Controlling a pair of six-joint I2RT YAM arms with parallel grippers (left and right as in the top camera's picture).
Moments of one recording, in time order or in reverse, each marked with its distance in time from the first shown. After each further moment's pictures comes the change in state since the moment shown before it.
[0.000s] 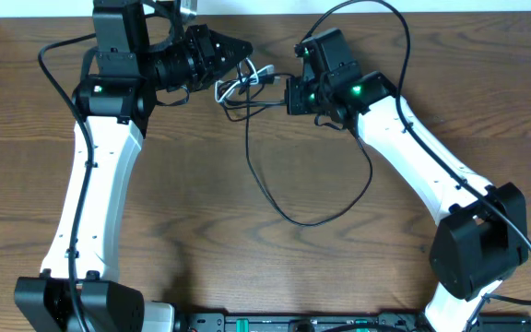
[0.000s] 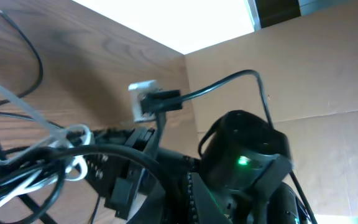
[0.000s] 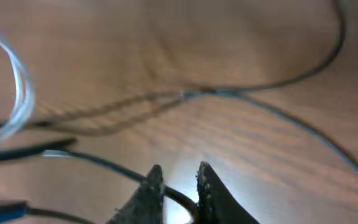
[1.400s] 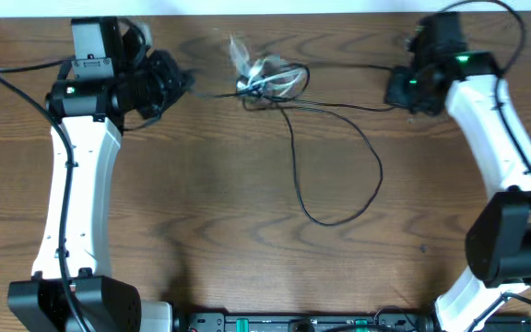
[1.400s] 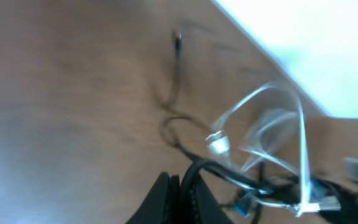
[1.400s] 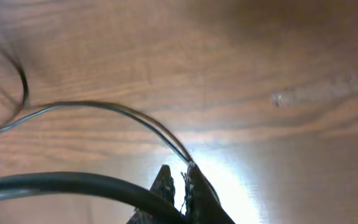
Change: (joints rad) left arm 0.117 0.000 0.002 -0.387 -0.522 0.163; right arm -0.436 -0.021 0.002 -0.334 -0.004 -0.112
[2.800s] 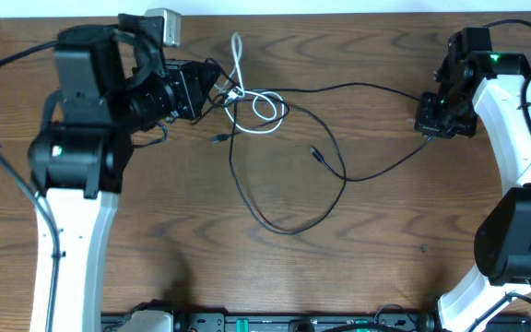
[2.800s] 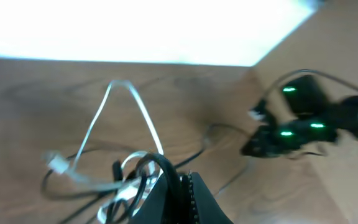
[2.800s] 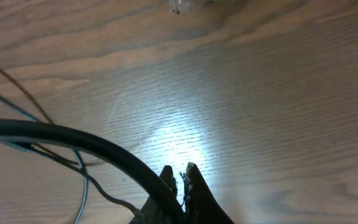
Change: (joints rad) left arm -0.127 -0.275 0.000 0.113 0.185 0.329; right arm -0.093 0.000 0.000 -0.280 0.115 -0.094
